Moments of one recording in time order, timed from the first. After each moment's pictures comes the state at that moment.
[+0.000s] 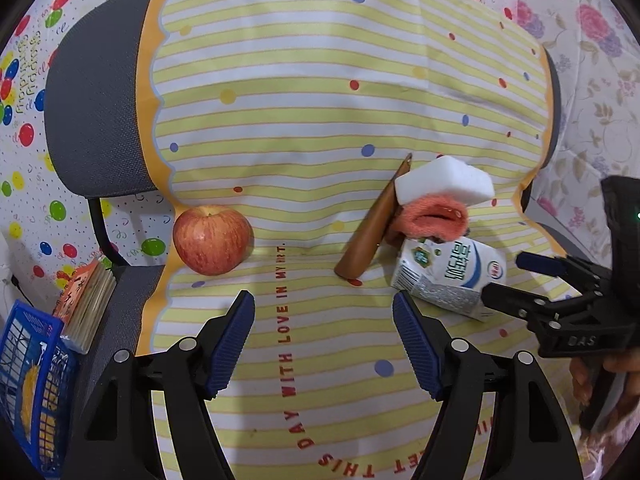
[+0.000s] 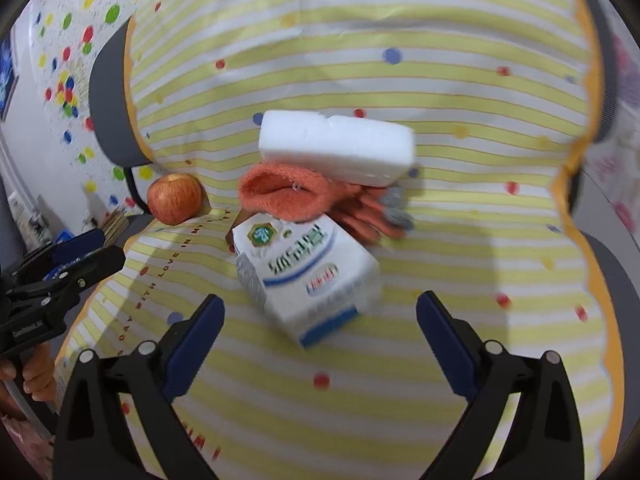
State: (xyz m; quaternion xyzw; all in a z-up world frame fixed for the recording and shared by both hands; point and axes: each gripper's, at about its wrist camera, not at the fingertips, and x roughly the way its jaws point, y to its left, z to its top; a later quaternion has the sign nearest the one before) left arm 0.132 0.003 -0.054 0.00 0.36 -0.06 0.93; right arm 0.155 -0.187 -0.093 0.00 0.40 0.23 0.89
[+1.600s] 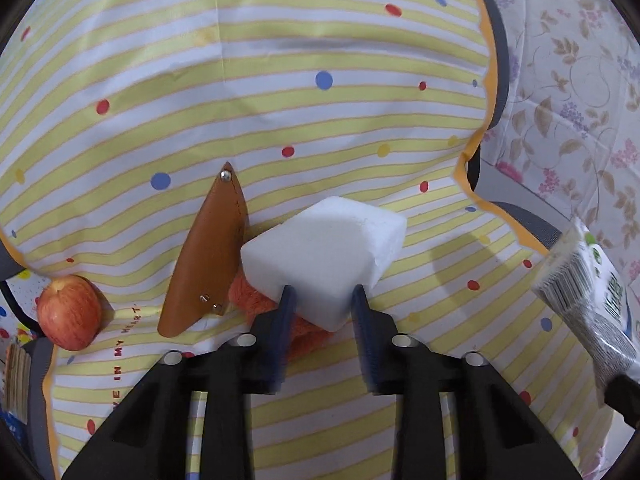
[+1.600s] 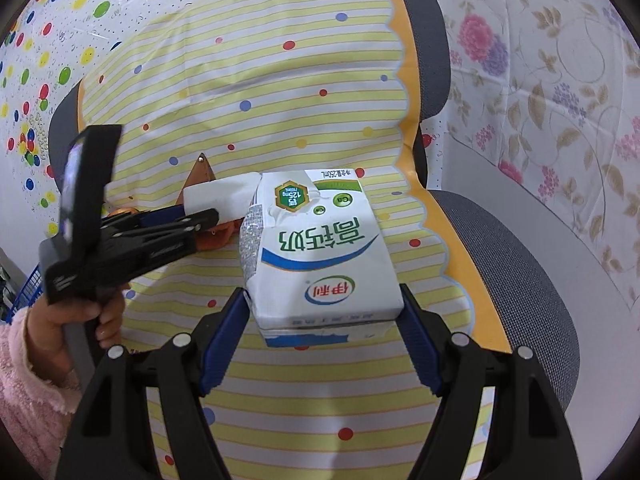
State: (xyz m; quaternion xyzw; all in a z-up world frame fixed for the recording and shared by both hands) left arm 0.197 -0.141 -0.073 0.06 0.37 -0.15 0.91; right arm 0.052 -0.303 -0.060 0.06 0.36 0.07 0.93
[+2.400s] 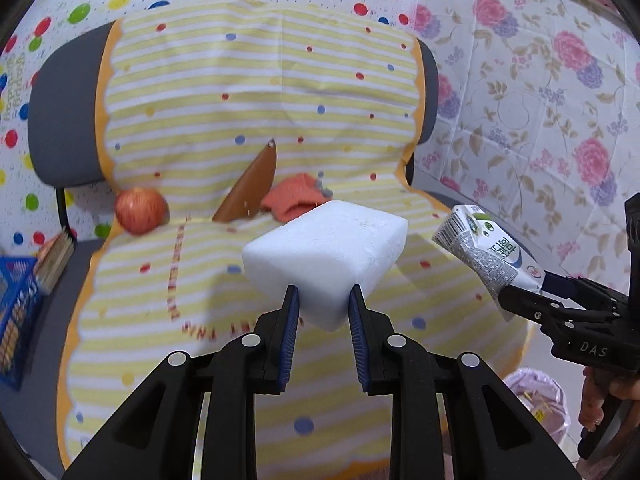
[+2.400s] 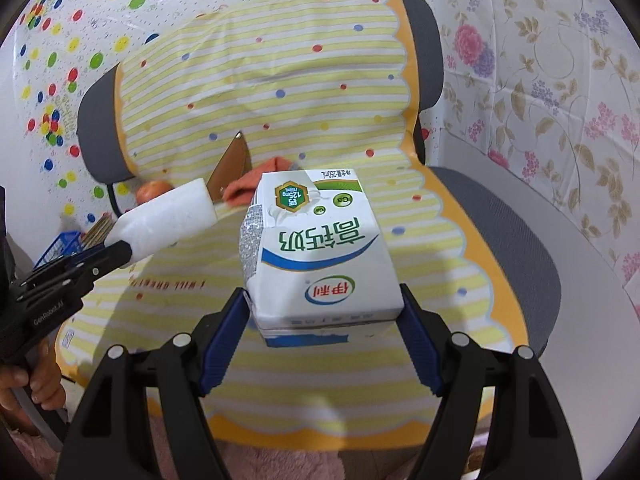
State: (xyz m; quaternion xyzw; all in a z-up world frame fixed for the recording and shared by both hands) left arm -0.010 -0.059 -0.050 0.00 0.32 -0.18 0.93; right arm -0.042 -0.276 -0.059 0.05 0.36 0.07 0.93
